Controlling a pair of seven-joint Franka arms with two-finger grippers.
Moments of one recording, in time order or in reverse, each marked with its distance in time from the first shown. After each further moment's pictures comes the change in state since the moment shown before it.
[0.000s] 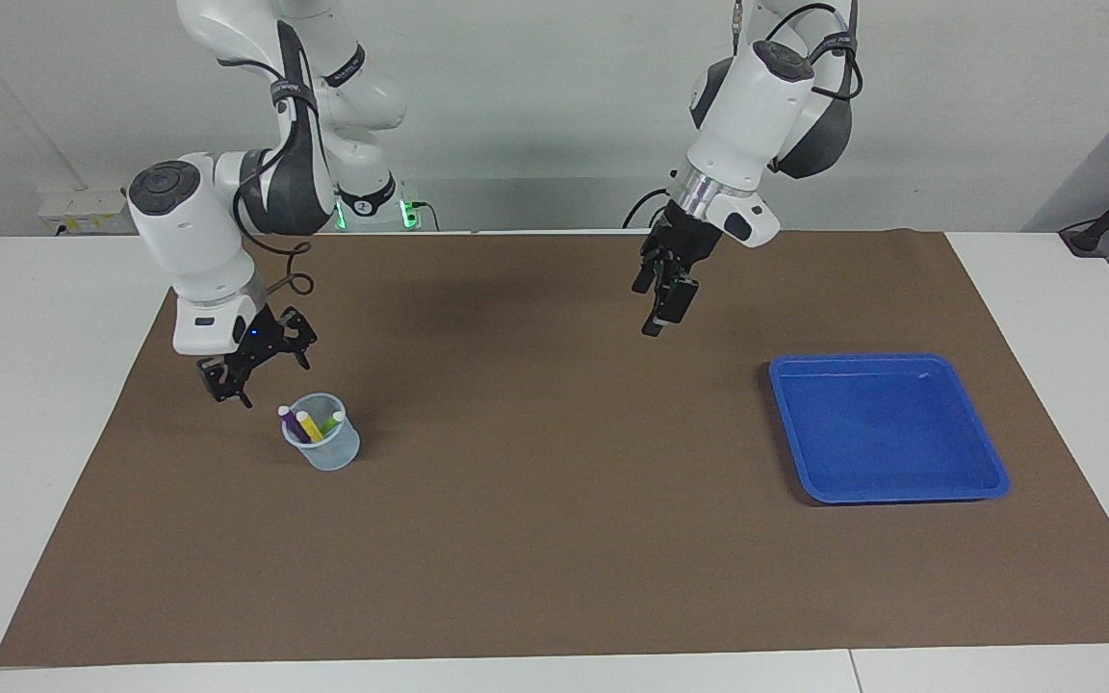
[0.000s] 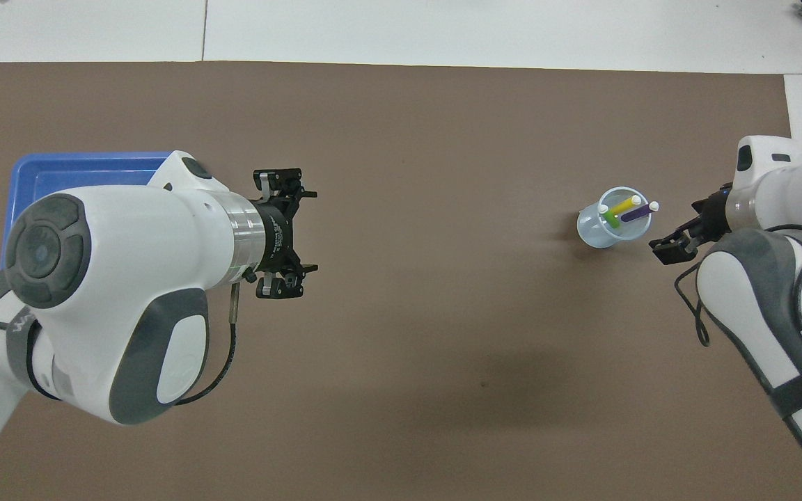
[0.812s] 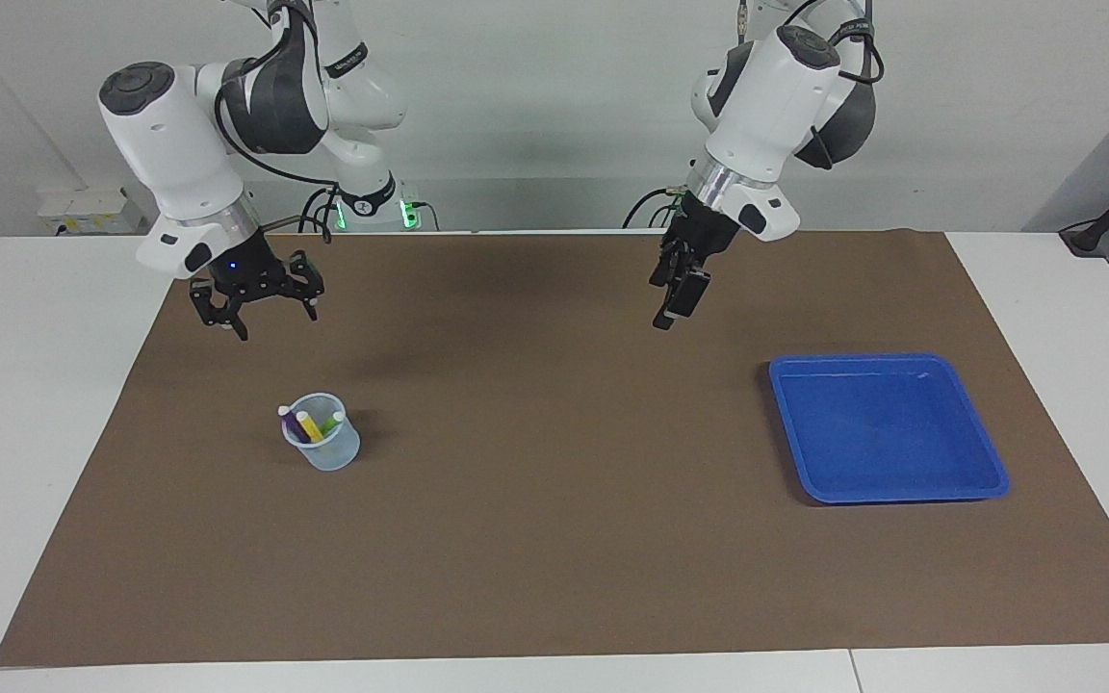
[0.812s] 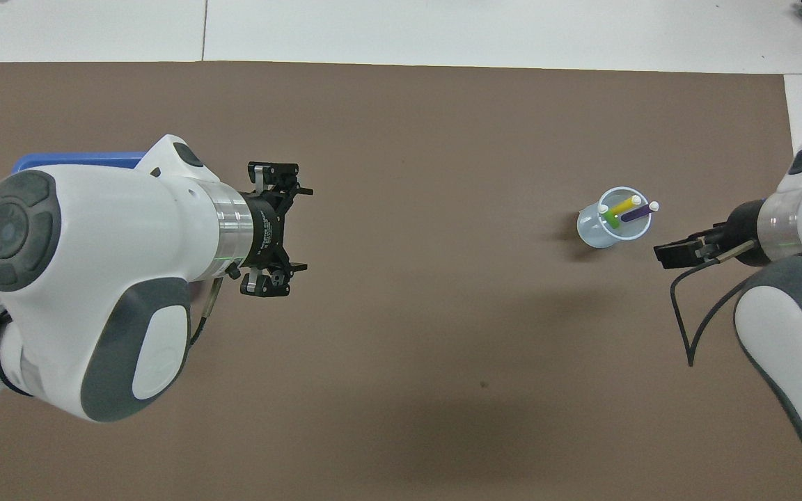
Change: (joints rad) left arm 0.044 0.000 0.000 0.050 0.001 -0.090 0.101; right arm -0.006 -0.160 -0.007 0.000 0.105 -0.181 0.406
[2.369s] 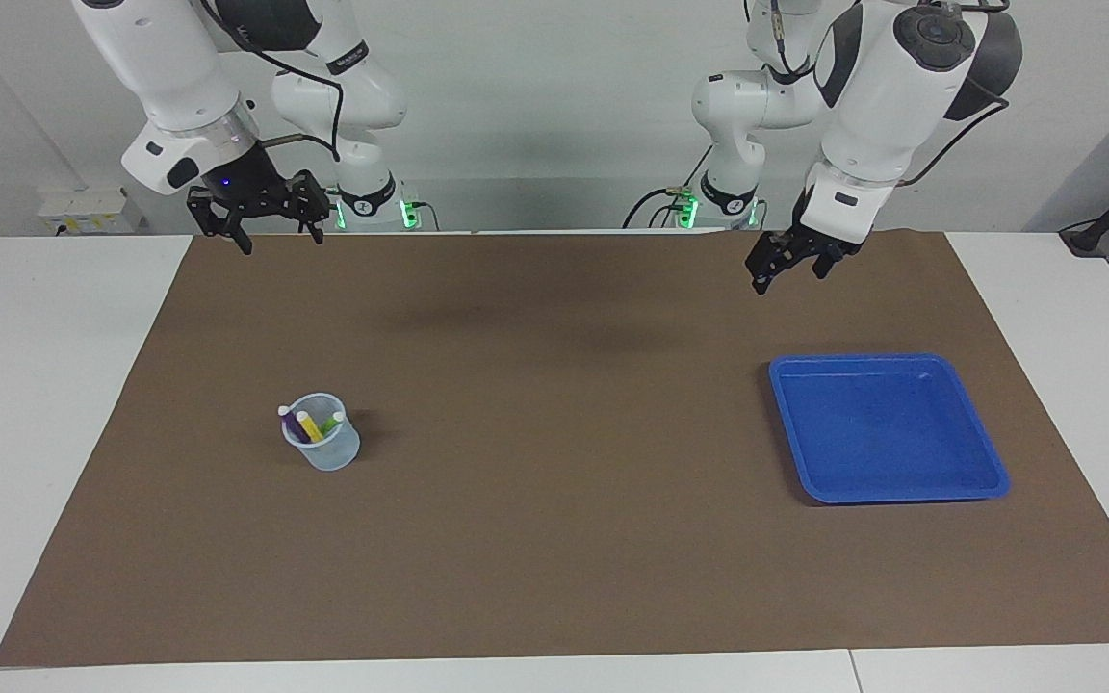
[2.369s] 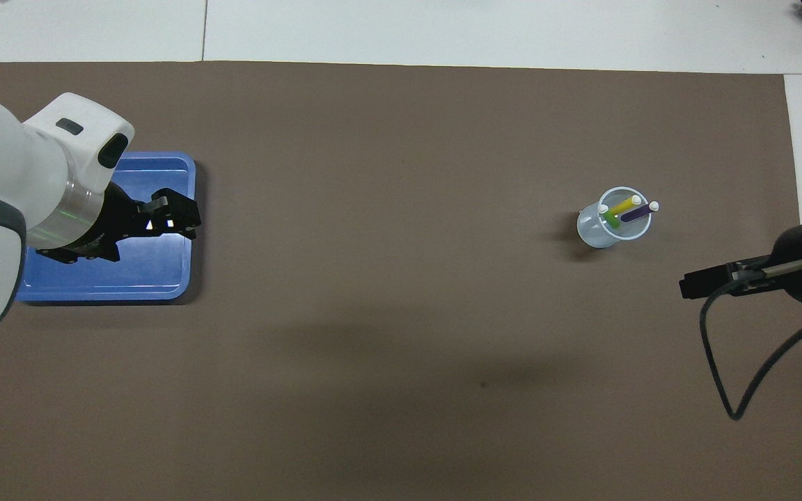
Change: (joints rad) left arm 0.201 0.039 0.003 0.222 0.227 -0.526 1.235; right arm 0.046 -0.094 0.001 0.200 0.002 -0.447 0.324
